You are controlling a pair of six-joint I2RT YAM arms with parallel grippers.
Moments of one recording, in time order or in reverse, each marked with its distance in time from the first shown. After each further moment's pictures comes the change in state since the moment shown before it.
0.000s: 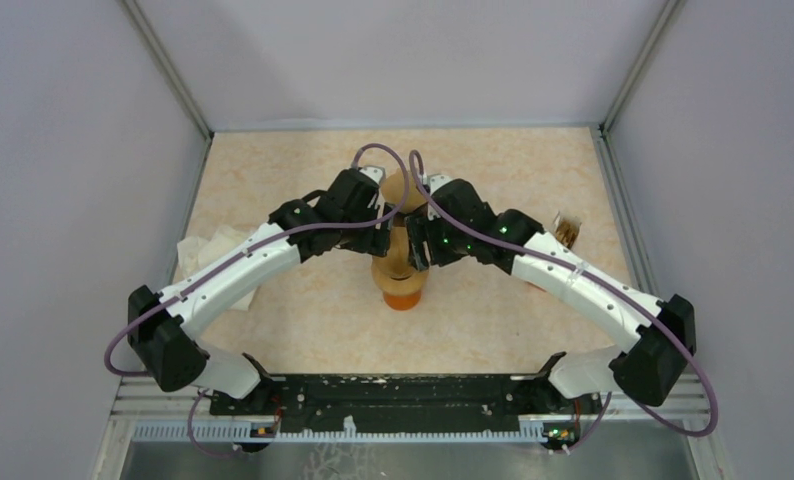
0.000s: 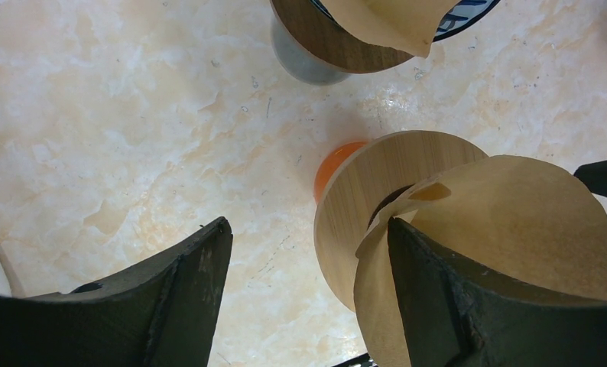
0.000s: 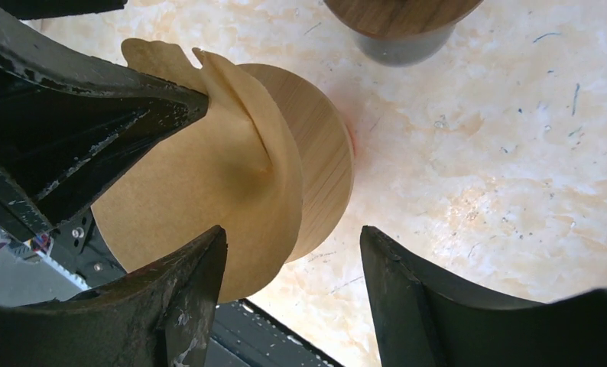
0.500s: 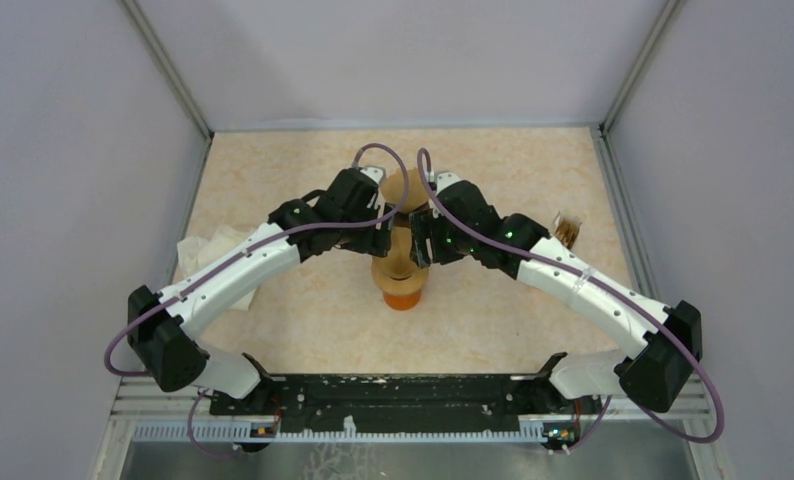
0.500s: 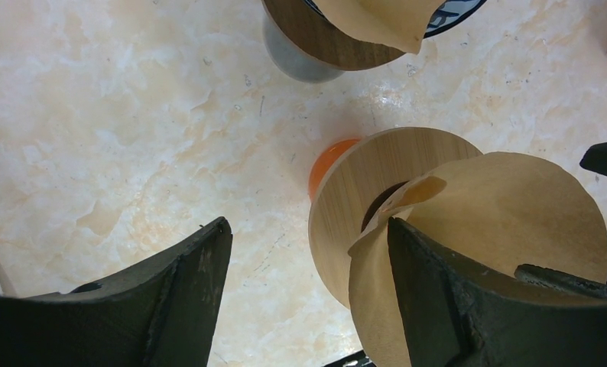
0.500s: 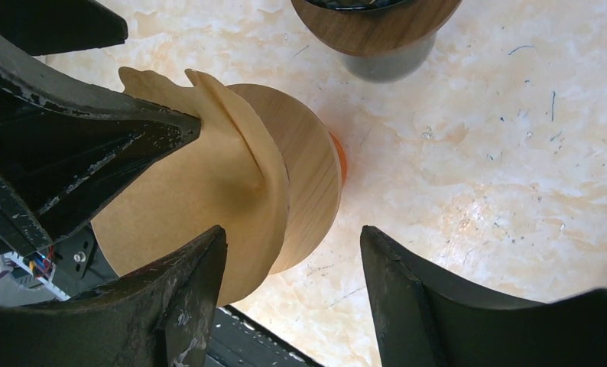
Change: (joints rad) left arm 0.000 -0.001 0.000 0.001 0.019 0.000; right arm 0.000 -0.047 -0.035 0.047 0.066 0.030
